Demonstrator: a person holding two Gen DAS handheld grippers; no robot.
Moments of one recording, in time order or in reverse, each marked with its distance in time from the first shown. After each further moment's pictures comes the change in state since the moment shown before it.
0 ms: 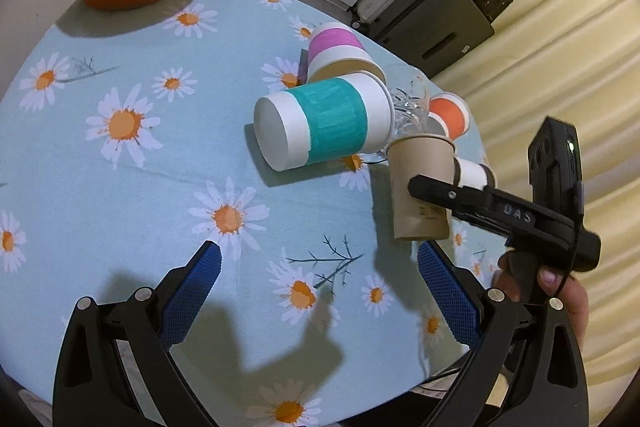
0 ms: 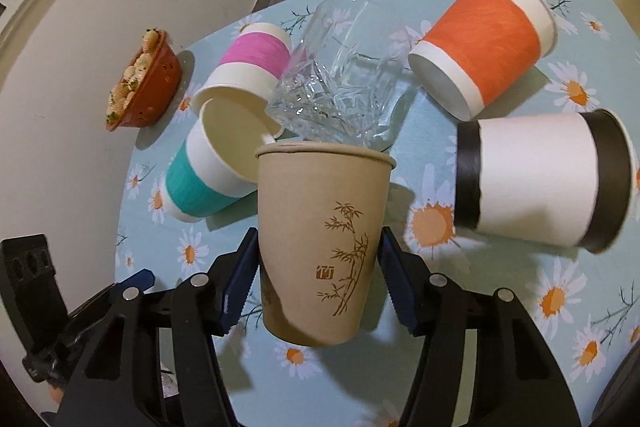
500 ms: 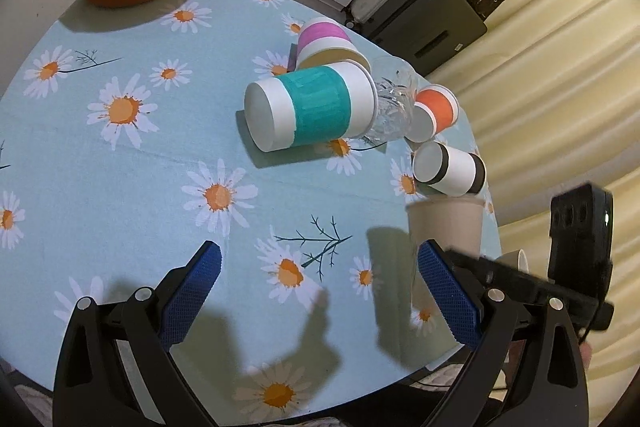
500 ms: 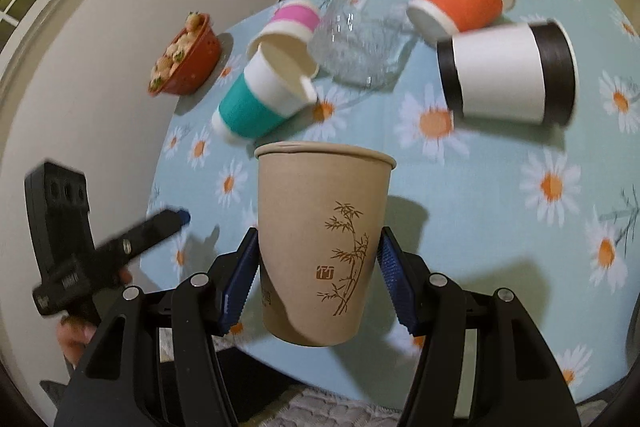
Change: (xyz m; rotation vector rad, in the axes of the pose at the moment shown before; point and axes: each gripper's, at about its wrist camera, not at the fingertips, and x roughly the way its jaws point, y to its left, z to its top) left arm -0.008 -0.011 -0.017 0.024 -0.010 0.005; right arm -0.048 0.002 -0.076 -0.015 -0.002 0.074
